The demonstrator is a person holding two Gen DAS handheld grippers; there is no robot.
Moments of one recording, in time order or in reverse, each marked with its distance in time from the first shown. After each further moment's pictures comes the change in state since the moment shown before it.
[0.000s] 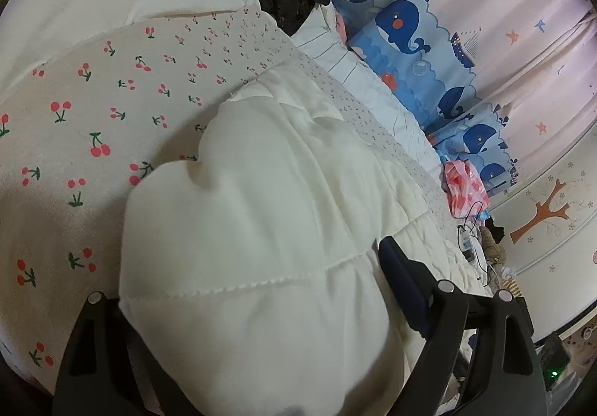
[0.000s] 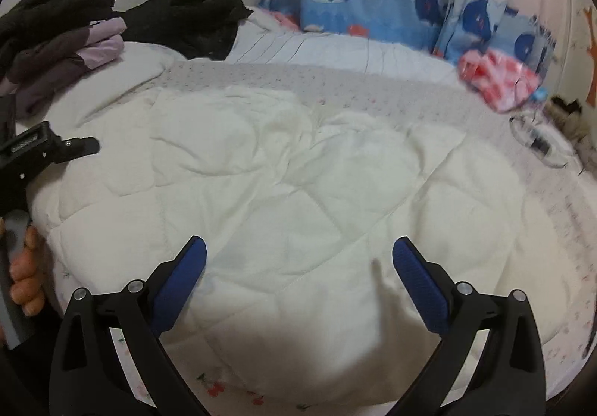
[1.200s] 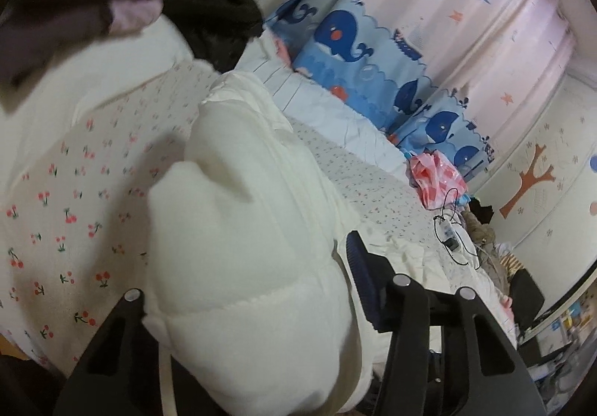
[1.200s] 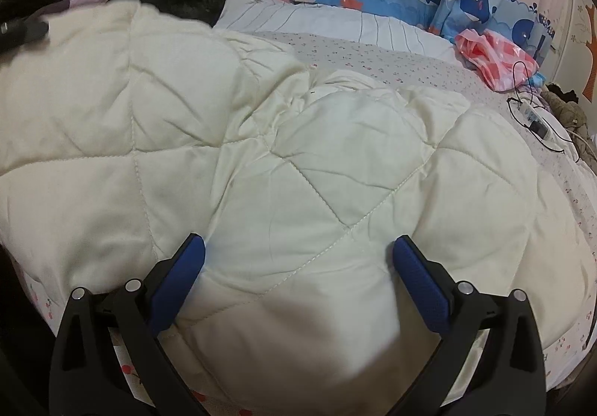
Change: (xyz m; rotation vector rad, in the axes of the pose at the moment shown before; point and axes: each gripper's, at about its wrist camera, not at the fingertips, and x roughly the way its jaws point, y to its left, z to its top) left arm -0.049 -0.096 0.004 0.202 -0.093 -0.042; right arm 0.023 0.005 -0.009 0.027 0.031 -0.037
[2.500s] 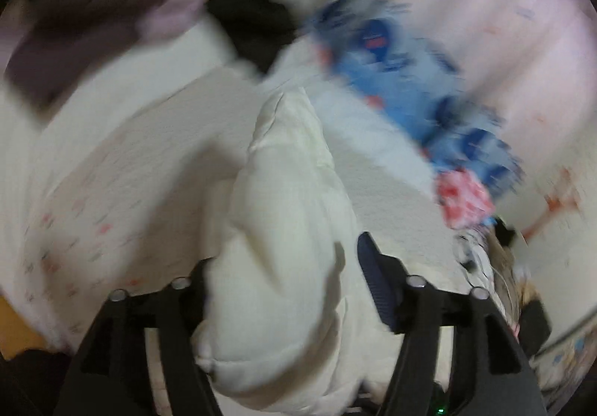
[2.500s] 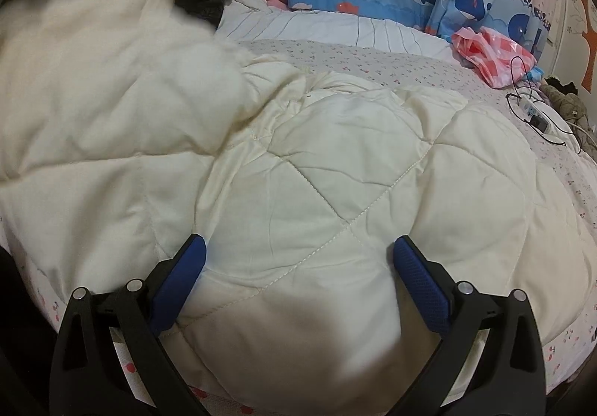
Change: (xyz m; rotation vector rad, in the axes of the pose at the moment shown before) left arm -0.008 0.035 0.034 -0.193 0.072 0.154; right arm -0.007 0.001 -0.004 0.037 -0.024 0.015
